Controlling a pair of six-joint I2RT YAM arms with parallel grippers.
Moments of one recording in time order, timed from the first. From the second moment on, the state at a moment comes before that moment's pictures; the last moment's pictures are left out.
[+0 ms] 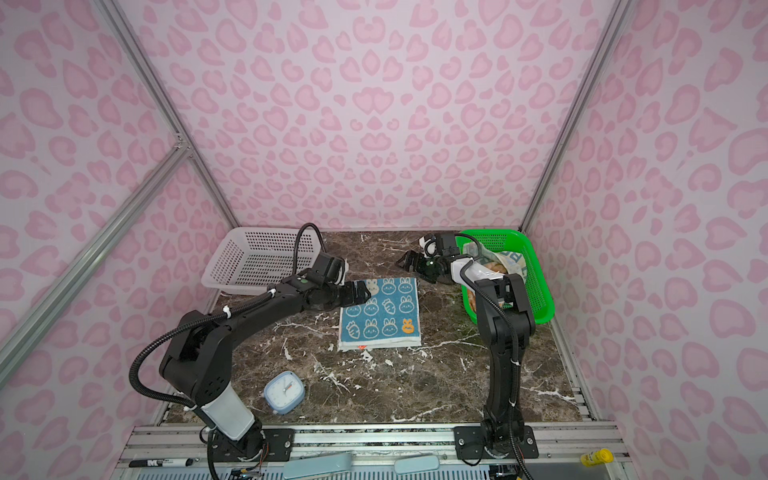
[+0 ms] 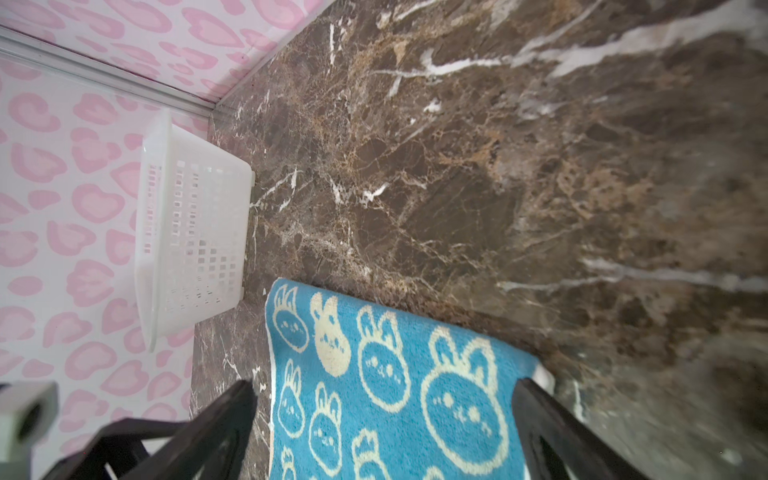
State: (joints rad) left arm -0.50 1.73 1.23 -0.42 0.21 -0.63; right arm 0.21 2.08 1.44 -0.20 -0.62 0.53
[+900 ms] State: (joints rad) left arm -0.38 2.10 1.46 -0.35 0.22 -0.71; right arm 0.20 2.18 1.41 -0.05 -0.71 0.59
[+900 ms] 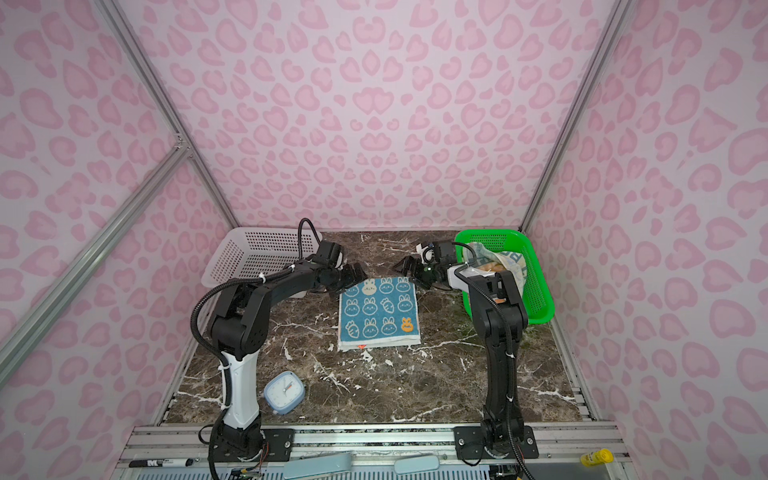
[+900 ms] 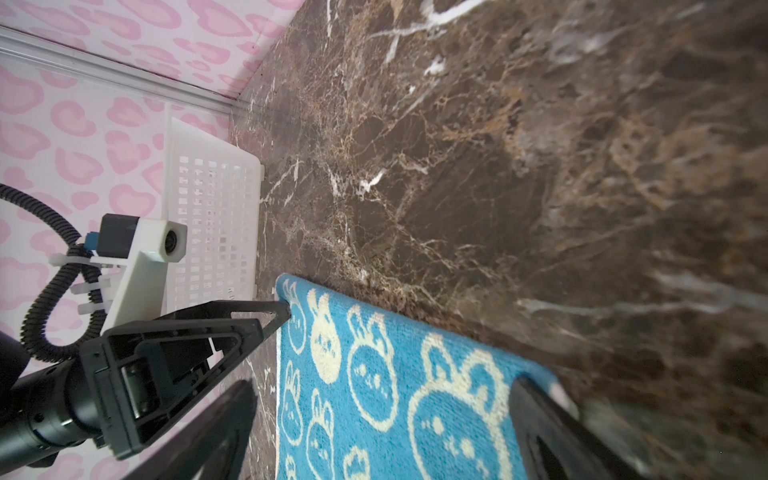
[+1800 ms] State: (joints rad) left arm -0.45 1.95 1.40 -0.38 0.18 -0.62; right arm 0.20 2.17 1.57 -0.50 -0.39 0.25
